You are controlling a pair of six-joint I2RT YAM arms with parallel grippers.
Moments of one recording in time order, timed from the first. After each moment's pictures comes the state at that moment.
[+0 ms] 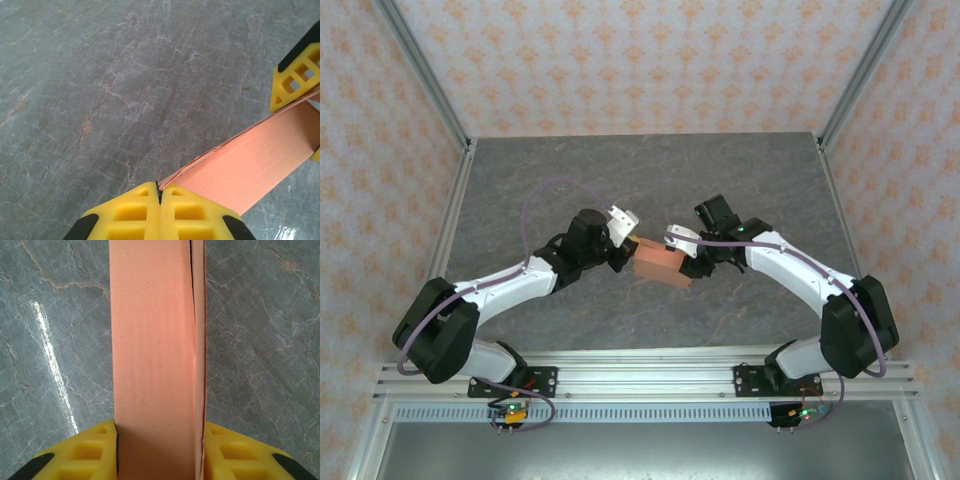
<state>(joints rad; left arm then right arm) -0.60 1.40 0.76 0.08 0.19 0.04 0.54 1.41 0.98 -0.68 -0.28 -0.67</state>
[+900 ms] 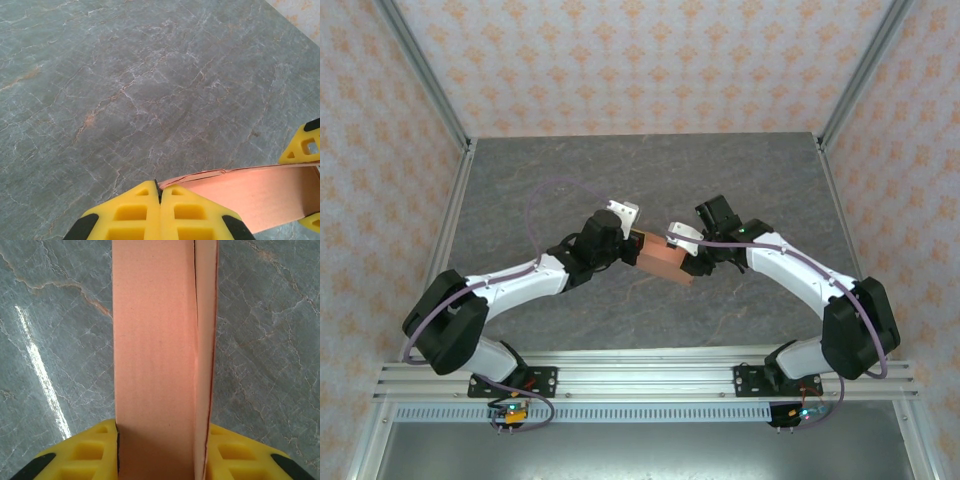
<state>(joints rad) -0.67 1.47 0.82 0.09 0.00 -0.31 0.54 1.40 0.97 -0.66 -0.23 -0.63</state>
